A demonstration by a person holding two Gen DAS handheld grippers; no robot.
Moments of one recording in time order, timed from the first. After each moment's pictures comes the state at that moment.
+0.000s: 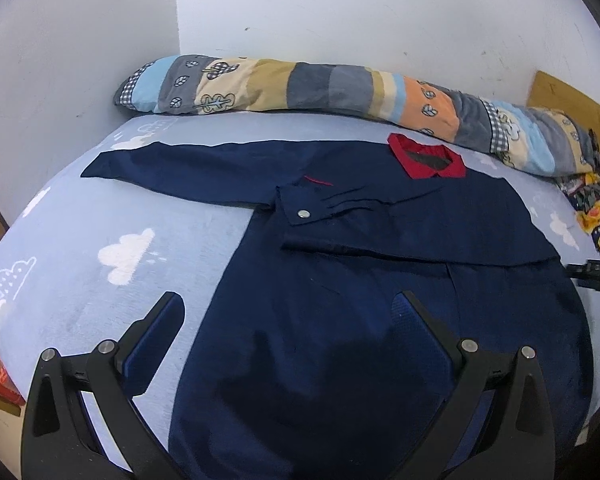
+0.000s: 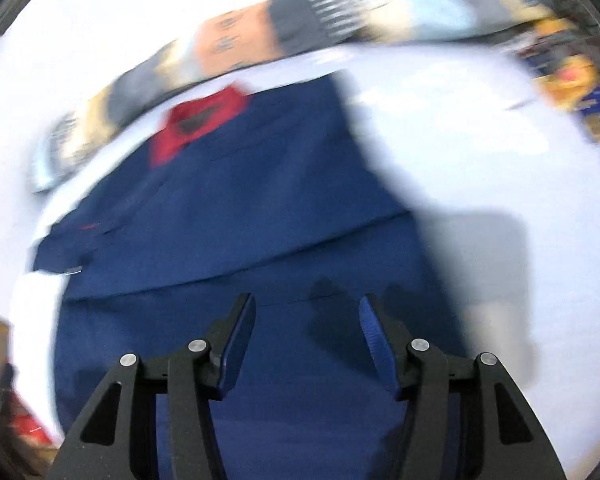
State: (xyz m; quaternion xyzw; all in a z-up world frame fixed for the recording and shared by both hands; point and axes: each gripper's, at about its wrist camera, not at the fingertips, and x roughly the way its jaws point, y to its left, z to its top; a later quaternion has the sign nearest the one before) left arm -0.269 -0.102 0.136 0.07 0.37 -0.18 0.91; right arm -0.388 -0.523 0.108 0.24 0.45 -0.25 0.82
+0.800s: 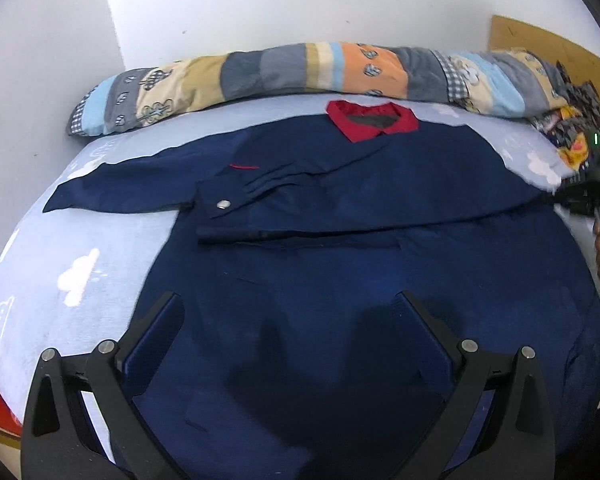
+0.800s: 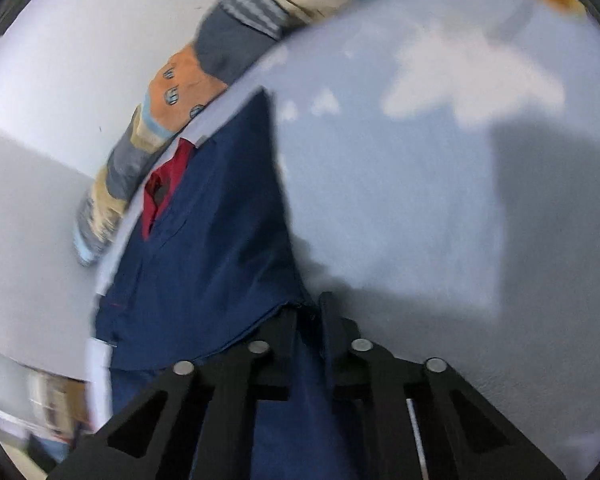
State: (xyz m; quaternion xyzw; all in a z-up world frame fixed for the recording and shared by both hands) left arm -0.294 -0.180 0.114 0.15 0.37 -0.23 0.89; right arm -0.362 -0.632 0.056 0.39 0.40 -0.15 0.82
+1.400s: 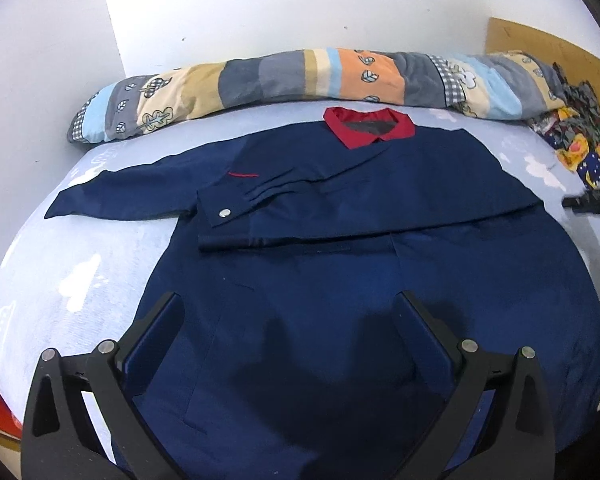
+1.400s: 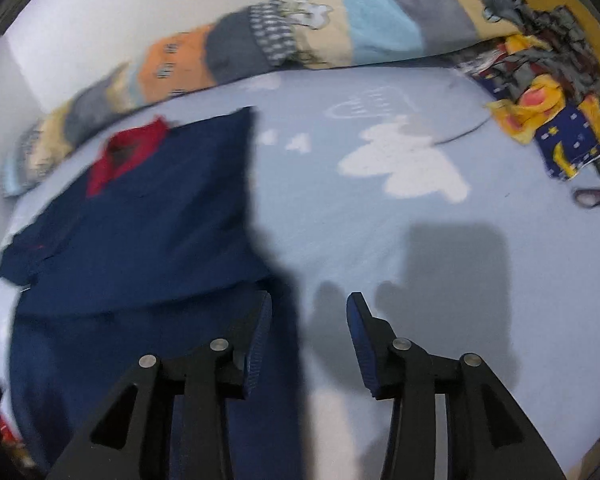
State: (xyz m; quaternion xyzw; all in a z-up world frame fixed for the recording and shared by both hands) left arm -0.297 -0.177 0.122 0.15 0.35 -0.22 0.90; right arm -0.400 -0.584 0.105 0.22 0.44 -0.24 0.84
